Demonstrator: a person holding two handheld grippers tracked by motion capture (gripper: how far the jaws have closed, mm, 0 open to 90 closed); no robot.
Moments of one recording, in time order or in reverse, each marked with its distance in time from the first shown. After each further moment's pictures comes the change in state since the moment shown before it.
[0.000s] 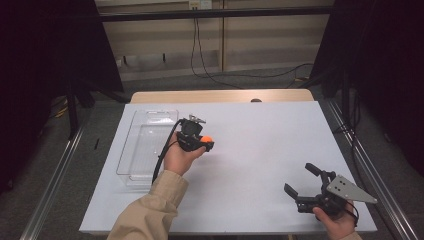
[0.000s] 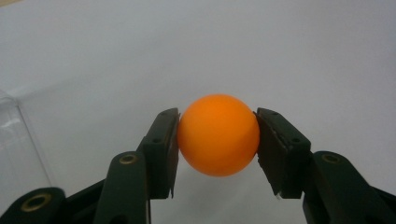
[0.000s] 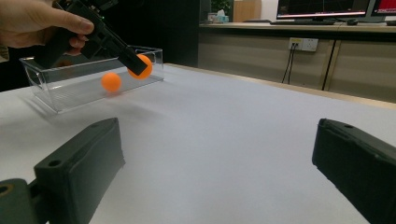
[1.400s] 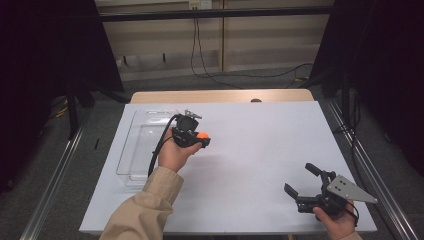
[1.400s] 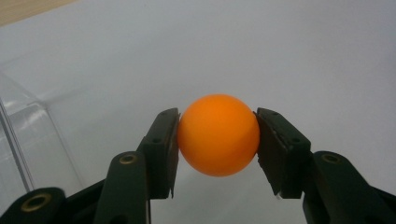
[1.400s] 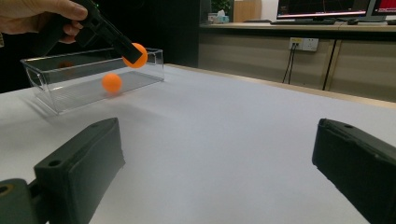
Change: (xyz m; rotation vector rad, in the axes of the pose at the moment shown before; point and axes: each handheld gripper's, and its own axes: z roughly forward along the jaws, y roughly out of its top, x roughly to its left) left arm 0.005 0.010 -0.019 0.004 0.008 0.007; right arm 0.000 0.000 0.000 -0.003 0.002 0.005
